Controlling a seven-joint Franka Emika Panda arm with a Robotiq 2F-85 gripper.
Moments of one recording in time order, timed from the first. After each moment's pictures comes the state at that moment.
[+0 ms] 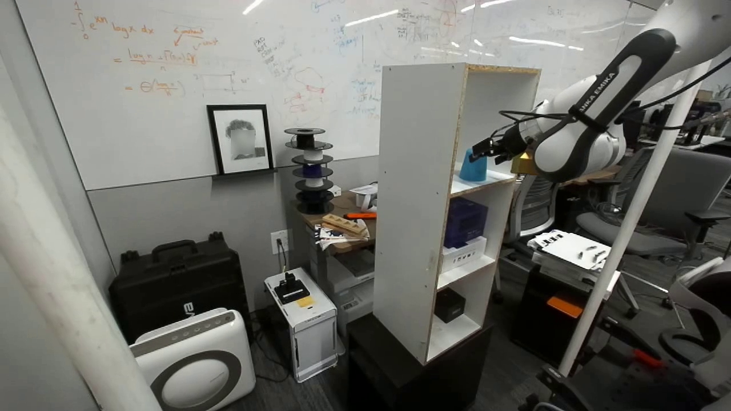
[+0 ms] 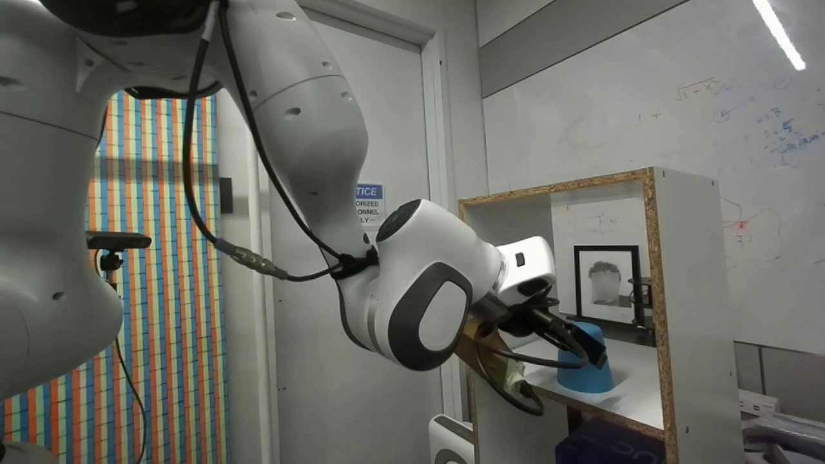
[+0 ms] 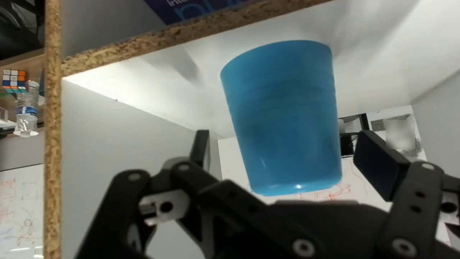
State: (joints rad) arm -0.58 0.23 0.24 -2.47 -0.30 3.65 0.22
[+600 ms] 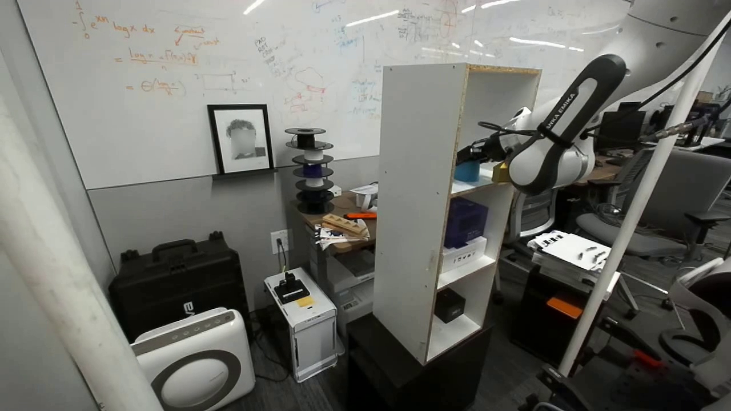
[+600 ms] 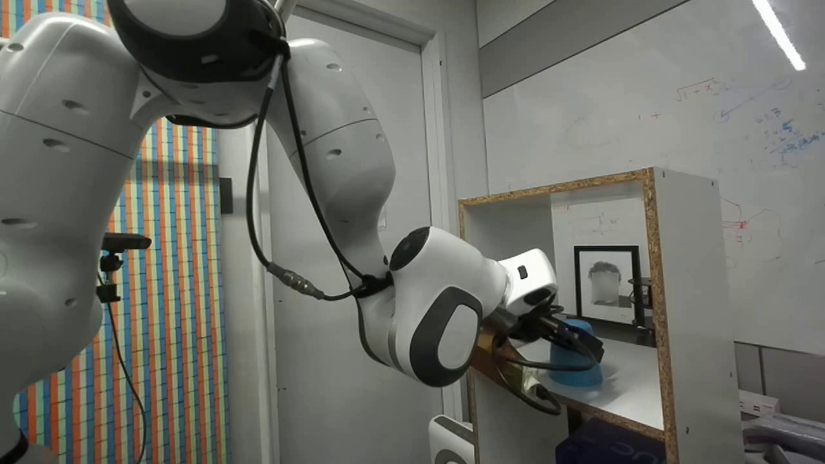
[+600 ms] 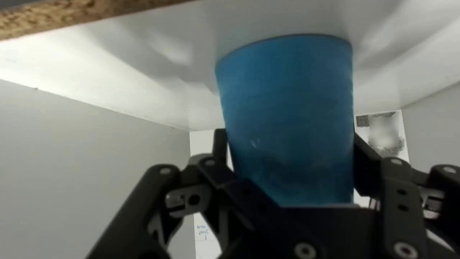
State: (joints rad) arm -0.31 0.36 0.04 -2.37 -0.23 3.77 0.15
